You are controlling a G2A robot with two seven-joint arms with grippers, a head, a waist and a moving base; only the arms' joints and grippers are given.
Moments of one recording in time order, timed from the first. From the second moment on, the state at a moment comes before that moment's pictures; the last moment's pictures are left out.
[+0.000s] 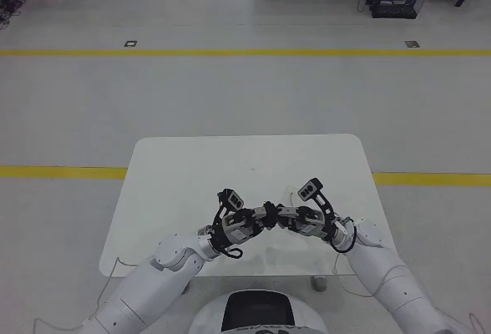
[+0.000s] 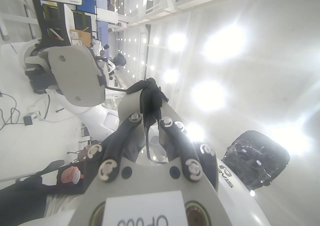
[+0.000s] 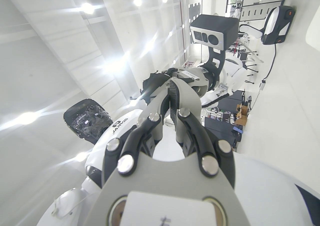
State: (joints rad) left arm 1.44 -1.12 -0.88 -1.59 -0.91 -0.30 -0.78; right arm -1.34 -1.21 1.08 -1.13 0.94 -0.30 1.36
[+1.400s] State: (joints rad) left arm 1.44 -1.12 -0.88 -1.59 -0.91 -0.30 -0.78; right arm -1.34 -1.22 1.07 -1.11 0.87 -0.30 1.32
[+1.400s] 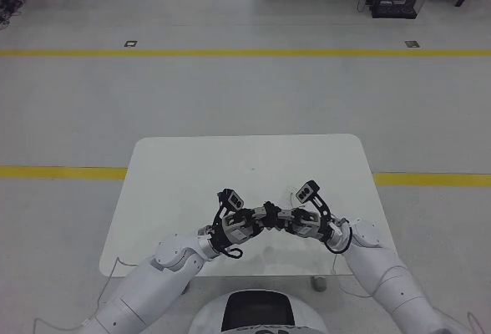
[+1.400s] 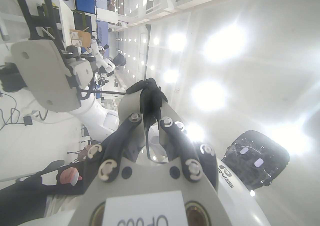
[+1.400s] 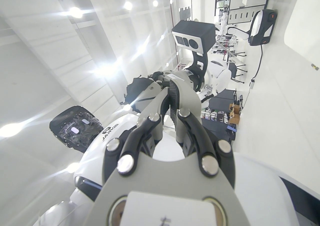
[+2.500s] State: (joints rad) left arm 1.44 -1.12 -0.88 -1.59 -0.91 -0.30 -0.78; right arm -1.33 -1.22 1.06 -1.10 0.82 -0.29 1.30
